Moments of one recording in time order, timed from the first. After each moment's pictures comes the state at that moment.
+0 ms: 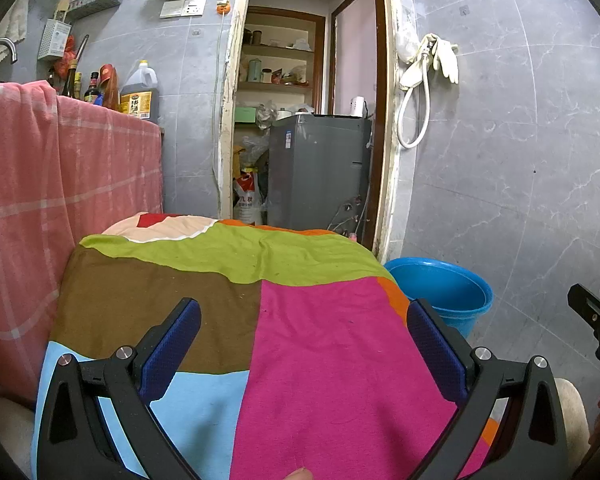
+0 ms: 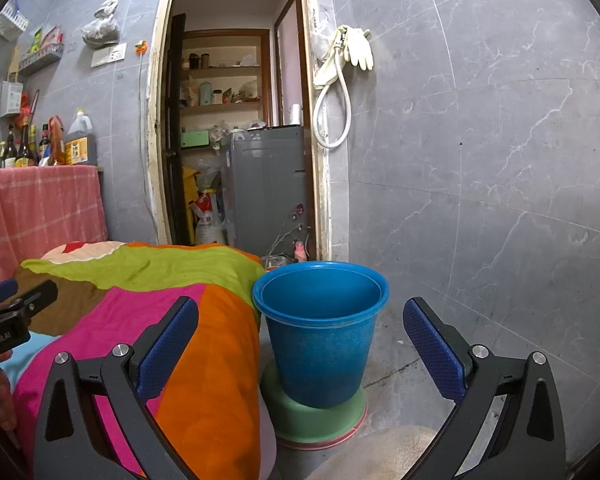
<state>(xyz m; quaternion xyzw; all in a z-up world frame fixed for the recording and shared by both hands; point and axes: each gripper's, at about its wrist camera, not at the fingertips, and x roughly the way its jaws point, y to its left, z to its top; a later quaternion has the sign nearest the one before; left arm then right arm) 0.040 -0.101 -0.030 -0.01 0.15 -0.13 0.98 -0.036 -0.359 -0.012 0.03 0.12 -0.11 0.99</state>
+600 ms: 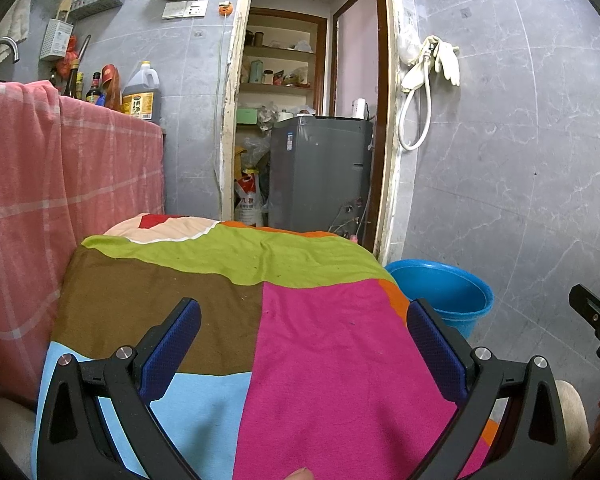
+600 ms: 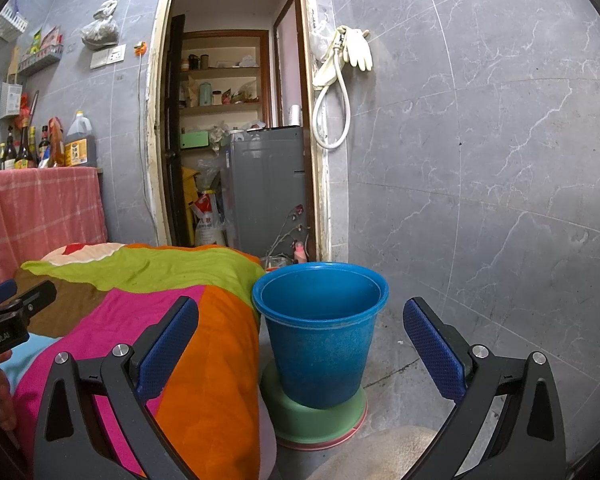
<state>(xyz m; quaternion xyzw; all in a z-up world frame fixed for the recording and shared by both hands) 0.040 -0.097 -0.029 -0.01 0.15 -0.13 0.98 -0.035 -0.359 -0.012 0.03 0.12 -0.11 0.99</state>
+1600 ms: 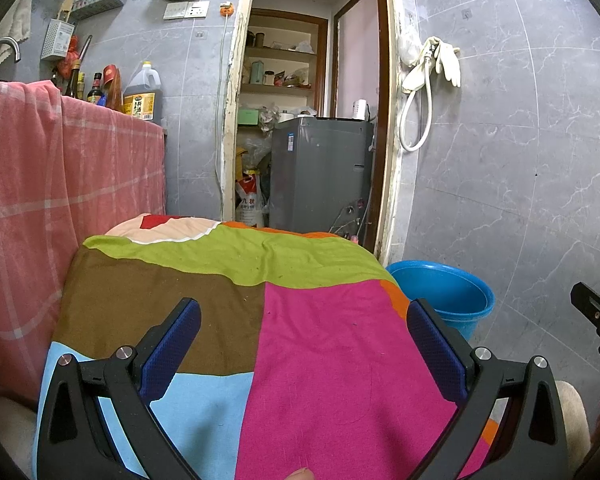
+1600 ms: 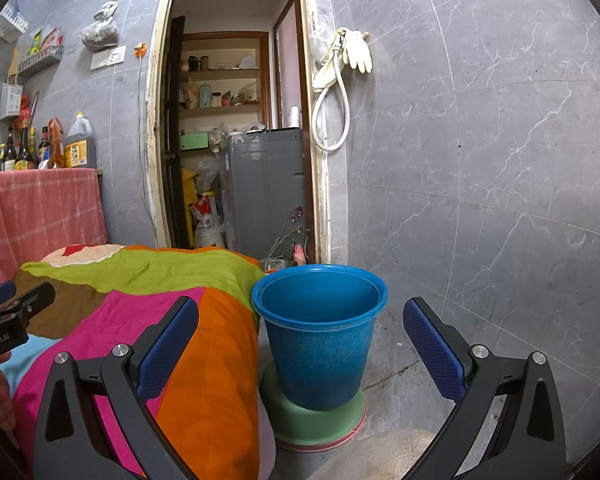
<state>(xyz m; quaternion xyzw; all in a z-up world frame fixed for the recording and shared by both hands) 0.039 -0.098 -0.024 -0.01 0.15 -0.12 0.98 -0.035 -0.359 -0.013 0.03 0.12 -0.11 0.99</state>
